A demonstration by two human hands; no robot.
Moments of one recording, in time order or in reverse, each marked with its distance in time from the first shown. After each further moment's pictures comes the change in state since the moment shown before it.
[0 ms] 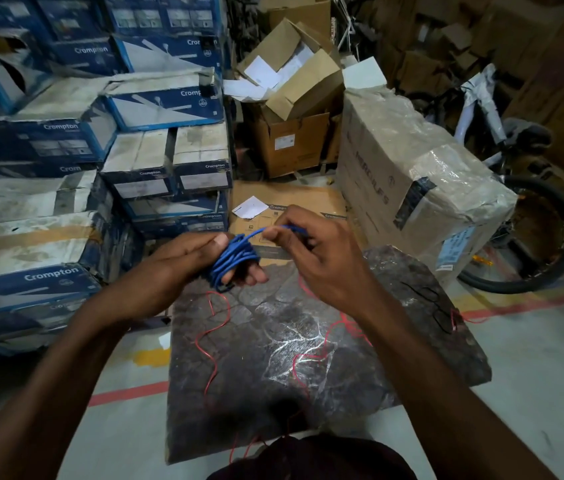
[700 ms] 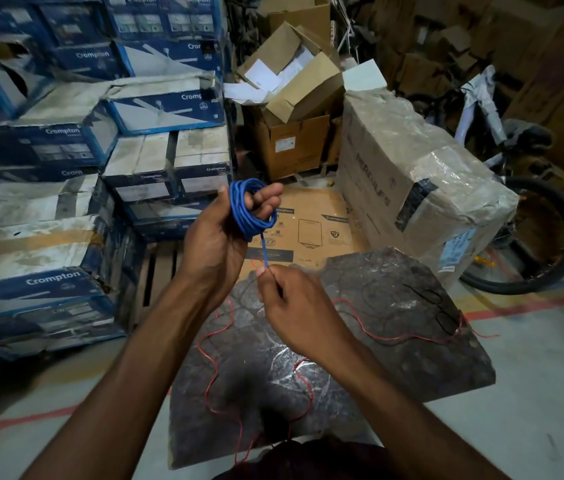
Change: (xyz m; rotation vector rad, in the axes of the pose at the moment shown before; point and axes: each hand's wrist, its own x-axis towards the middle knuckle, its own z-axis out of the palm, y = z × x) left_hand 0.067 -0.006 0.036 -0.806 0.439 0.172; right_hand -0.033 -0.011 0.052 -0.122 -0.130 0.363
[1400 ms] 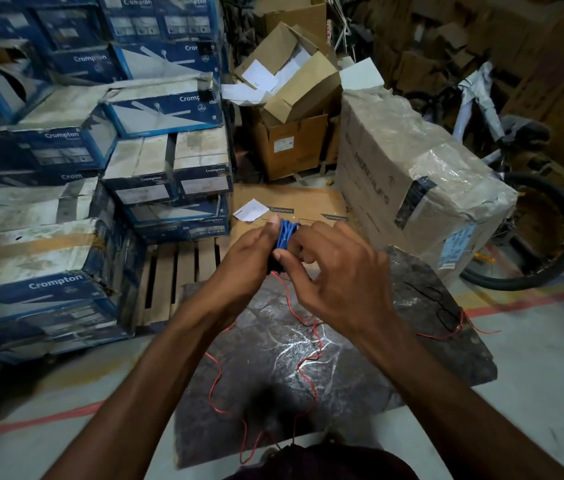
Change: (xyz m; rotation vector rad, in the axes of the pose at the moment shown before) left_hand -0.021 -0.019 0.009 0.576 -0.060 -0.204; right_hand 0.001 -0.004 -0.051 -0.476 0.488 -0.372
